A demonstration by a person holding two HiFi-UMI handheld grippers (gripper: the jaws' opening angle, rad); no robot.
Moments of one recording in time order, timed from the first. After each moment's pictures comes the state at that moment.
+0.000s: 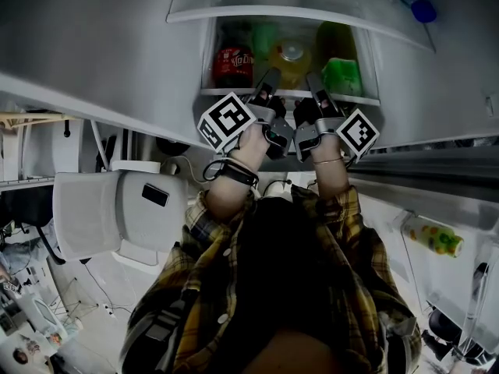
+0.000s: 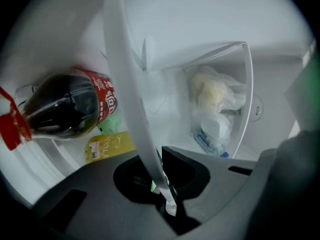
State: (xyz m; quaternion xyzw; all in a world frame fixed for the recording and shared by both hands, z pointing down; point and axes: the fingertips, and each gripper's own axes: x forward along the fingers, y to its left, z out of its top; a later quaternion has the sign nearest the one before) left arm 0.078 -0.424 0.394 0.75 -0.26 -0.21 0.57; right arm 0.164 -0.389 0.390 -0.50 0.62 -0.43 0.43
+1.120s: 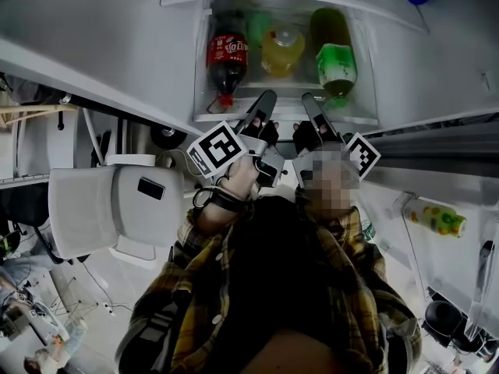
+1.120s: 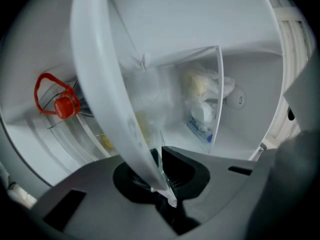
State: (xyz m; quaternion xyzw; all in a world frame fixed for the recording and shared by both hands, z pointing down) left arm 0.052 -0.336 0.399 0.77 -0.24 -0.17 0.57; right arm 0.133 -0.304 0.397 -0.49 0.65 -0.44 0.38
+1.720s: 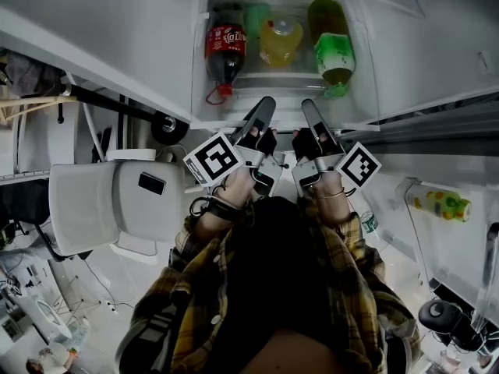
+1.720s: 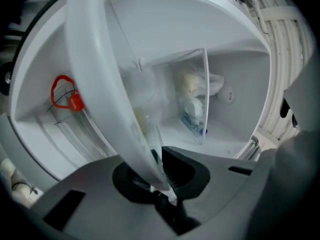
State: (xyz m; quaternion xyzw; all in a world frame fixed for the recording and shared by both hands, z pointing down) left arm 0.042 -0.310 0.394 0.77 -0.22 -0.17 0.57; right arm 0.123 -0.277 0.392 -0.49 0.65 -0.44 0.39
